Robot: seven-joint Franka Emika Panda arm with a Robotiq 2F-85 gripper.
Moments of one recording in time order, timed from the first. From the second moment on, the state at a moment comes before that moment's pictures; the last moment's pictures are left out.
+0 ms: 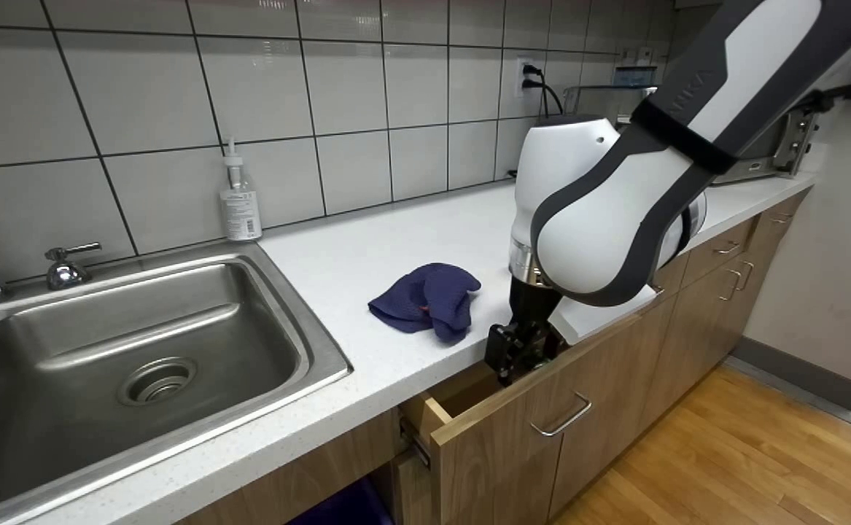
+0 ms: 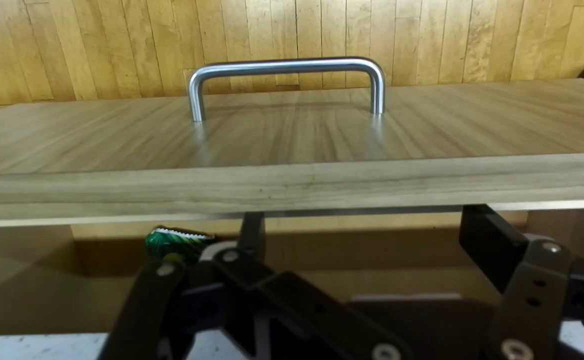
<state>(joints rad) 0.07 0.44 -0.04 -2.22 -0.06 2.72 0.10</state>
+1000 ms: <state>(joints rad) 0.03 0.43 -0.01 -2.24 0.00 2.72 0.05</state>
